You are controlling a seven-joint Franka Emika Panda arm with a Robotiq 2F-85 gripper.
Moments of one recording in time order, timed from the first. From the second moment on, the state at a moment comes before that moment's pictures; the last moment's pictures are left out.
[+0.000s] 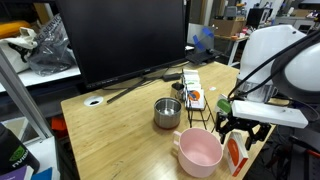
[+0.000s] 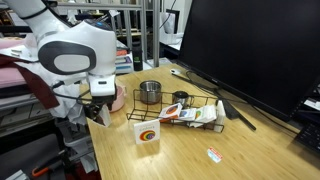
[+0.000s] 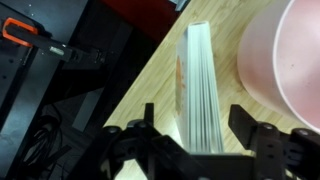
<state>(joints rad) 0.15 0.03 0.19 -2.69 0.44 2.65 1.00</state>
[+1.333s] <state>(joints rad) 0.15 -0.18 0.16 -2.76 0.48 2.46 1.00</state>
